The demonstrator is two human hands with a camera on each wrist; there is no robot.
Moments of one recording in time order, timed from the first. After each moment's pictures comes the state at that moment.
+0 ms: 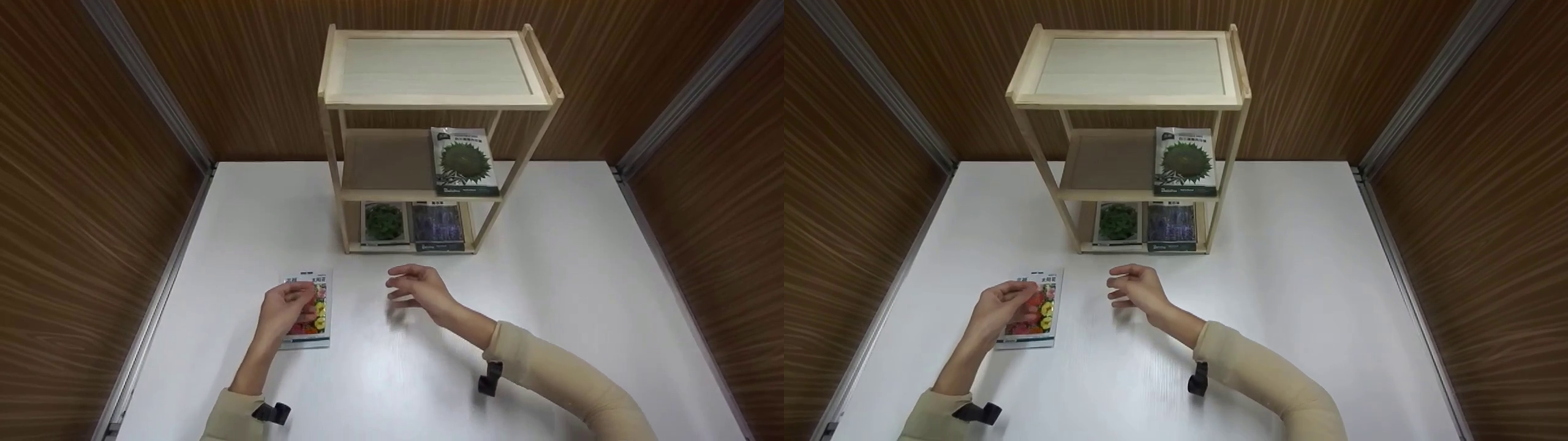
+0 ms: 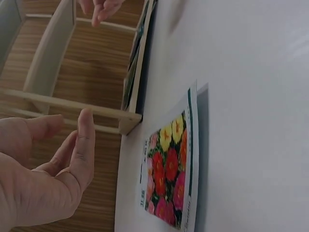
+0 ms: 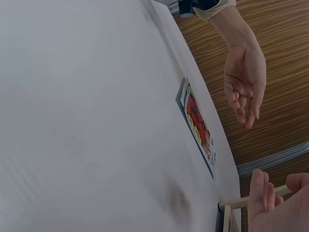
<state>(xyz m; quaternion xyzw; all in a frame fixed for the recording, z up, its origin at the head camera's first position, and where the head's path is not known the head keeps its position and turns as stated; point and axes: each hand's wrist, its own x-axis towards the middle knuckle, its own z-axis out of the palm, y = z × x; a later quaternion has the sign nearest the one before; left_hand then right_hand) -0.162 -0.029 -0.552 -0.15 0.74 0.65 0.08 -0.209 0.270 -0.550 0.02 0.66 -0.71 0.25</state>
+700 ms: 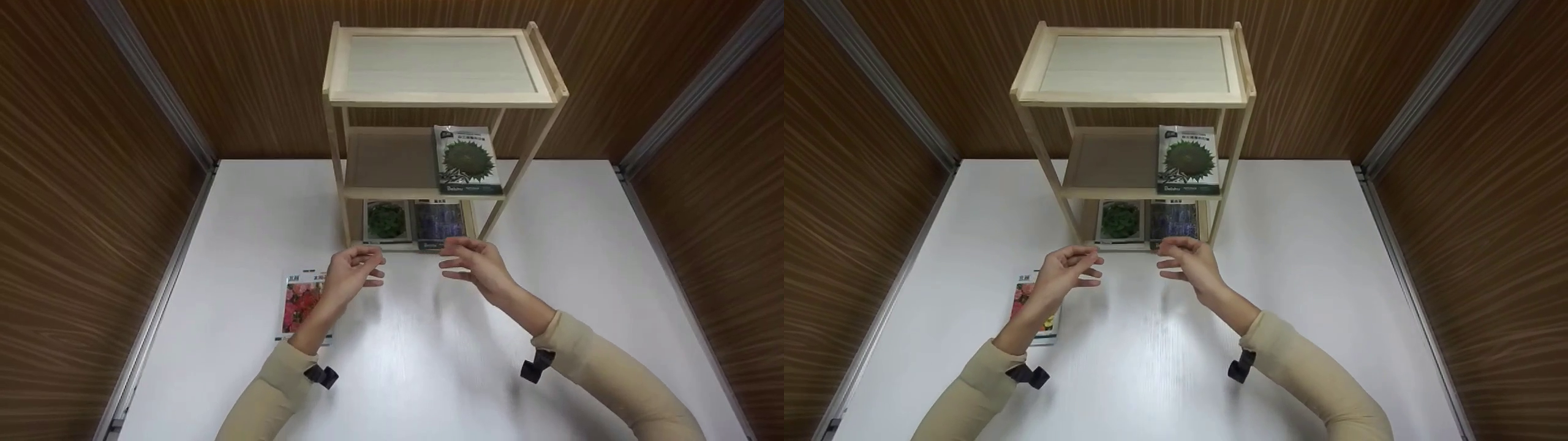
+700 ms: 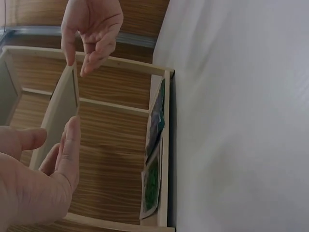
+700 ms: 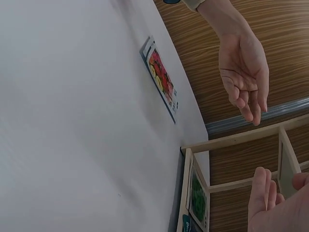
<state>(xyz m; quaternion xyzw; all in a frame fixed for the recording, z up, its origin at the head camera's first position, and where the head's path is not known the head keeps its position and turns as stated) -0.204 0.069 -0.518 -0.03 0.69 0.72 0.09 -0.229 0.350 -0.507 0.05 0.64 -0.74 0.18</state>
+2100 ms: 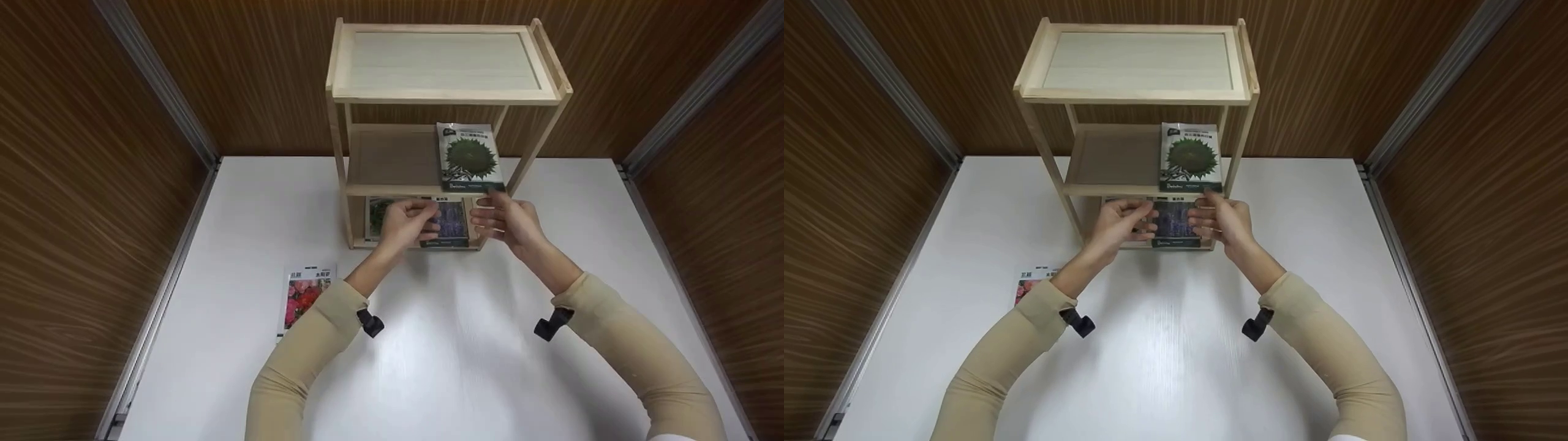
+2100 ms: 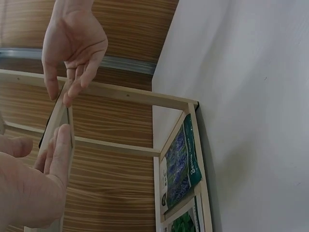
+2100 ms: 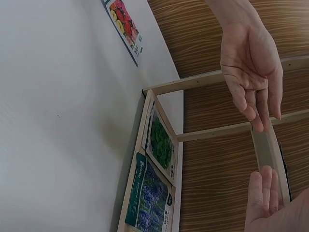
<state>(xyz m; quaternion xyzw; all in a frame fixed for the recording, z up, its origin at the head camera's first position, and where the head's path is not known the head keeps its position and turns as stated) -0.273 0.158 -0.475 -0.01 0.64 0.76 0.11 -0.286 0.393 -0.460 0.11 0.65 -0.74 0.14</state>
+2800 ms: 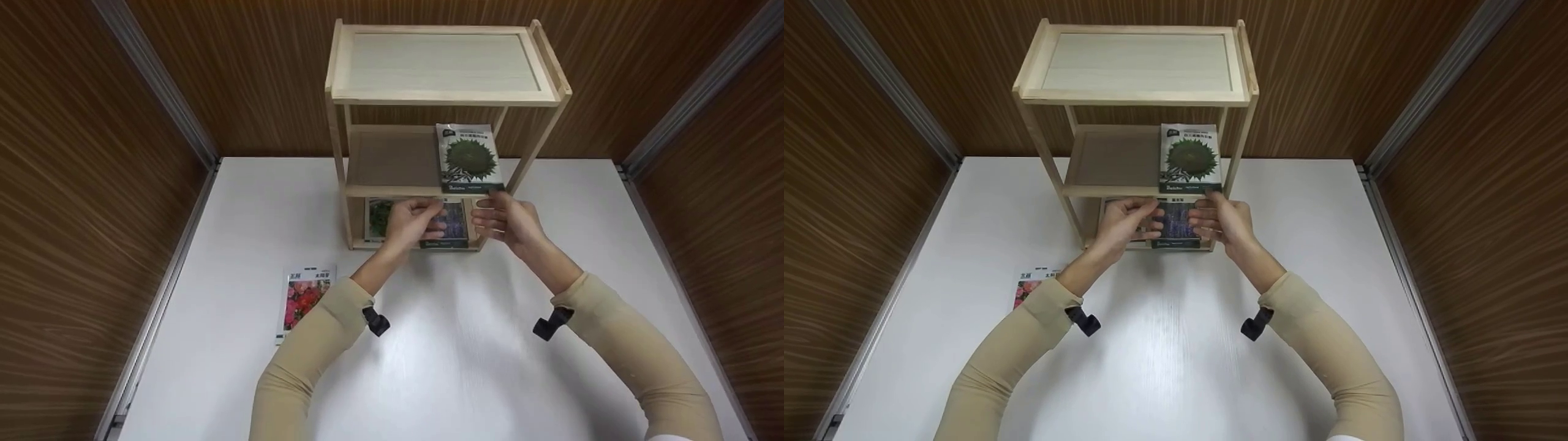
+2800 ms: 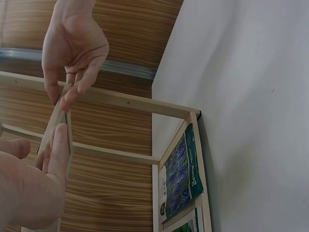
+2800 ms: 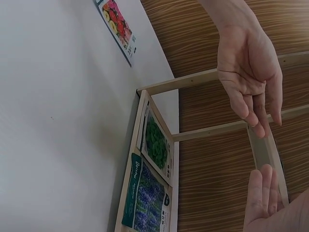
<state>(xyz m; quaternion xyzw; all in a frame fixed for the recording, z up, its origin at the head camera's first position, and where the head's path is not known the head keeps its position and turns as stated) -0.277 0.169 -0.475 -0.02 0.62 0.77 0.11 -0.287 0.395 -0.456 0.13 0.62 -0.76 0.15</state>
